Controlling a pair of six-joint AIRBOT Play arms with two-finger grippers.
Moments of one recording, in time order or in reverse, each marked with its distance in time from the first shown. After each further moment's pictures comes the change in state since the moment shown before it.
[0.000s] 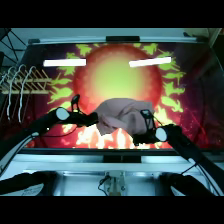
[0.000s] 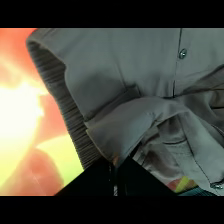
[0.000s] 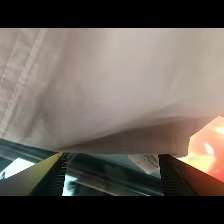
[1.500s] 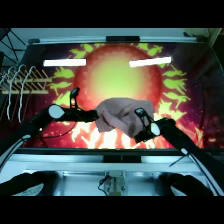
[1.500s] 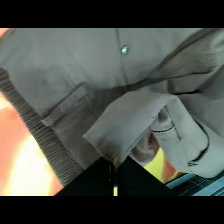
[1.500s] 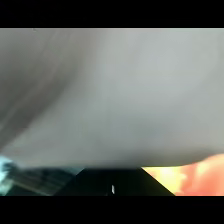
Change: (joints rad) left arm 0.004 0.111 0.054 0.001 -0.041 0.168; right arm 0.004 -0.097 0.114 -0.169 0.064 -0.154
